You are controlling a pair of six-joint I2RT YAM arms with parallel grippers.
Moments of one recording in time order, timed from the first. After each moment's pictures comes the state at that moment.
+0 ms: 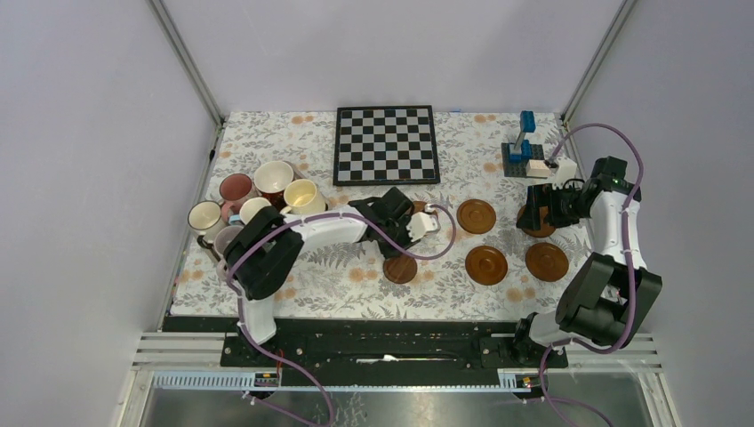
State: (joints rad) left arm -0.84 1.86 1.18 -0.40 0.25 0.38; right arm -0.43 1.42 1.12 -0.95 -0.62 -0.57
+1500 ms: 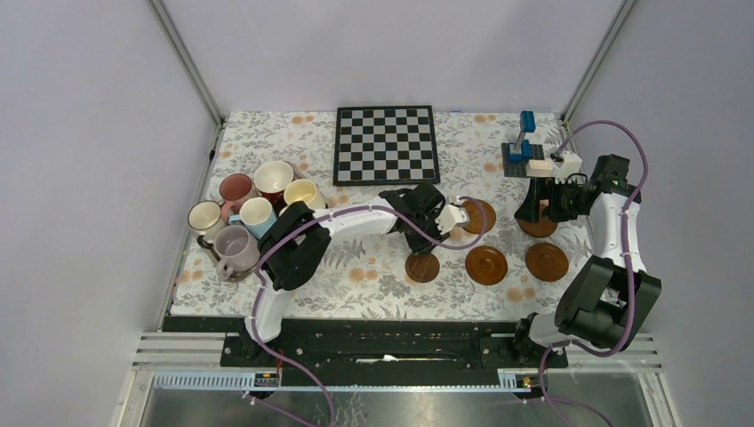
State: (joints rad) left arm -0.92 2.07 1.52 -0.50 0.28 0.28; right arm -0.43 1.40 1.11 -0.86 -0.68 -0.45
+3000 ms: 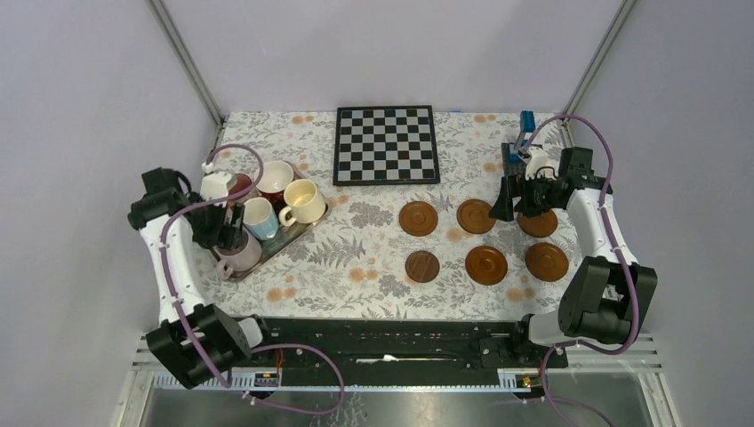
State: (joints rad) left arm 0.44 1.18 1.20 -1.17 0.39 0.66; right arm -0.22 1.42 1.09 -0.78 -0.68 -0.37
